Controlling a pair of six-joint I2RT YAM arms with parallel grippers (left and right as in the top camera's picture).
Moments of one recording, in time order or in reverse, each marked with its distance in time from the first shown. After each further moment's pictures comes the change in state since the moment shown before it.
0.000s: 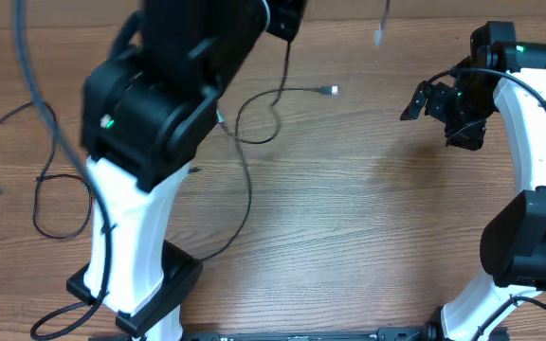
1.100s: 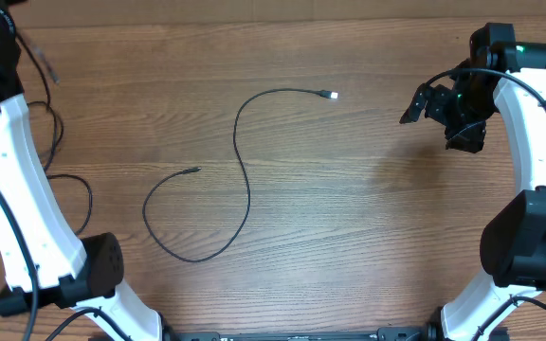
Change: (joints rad) left arm 0.791 -0.072 -0.384 0.025 -0.188 -0.005; right arm 0.000 0.000 0.000 -0.024 -0.002 -0.007
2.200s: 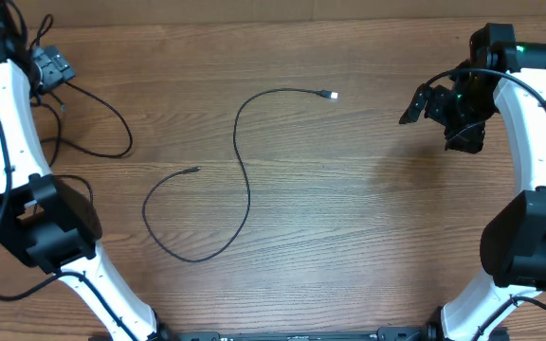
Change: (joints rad) left arm 0.192 0.257 -0.384 -0.021 0.198 -0.295; right arm 0.000 0.000 0.000 -0.006 -0.009 -0.001
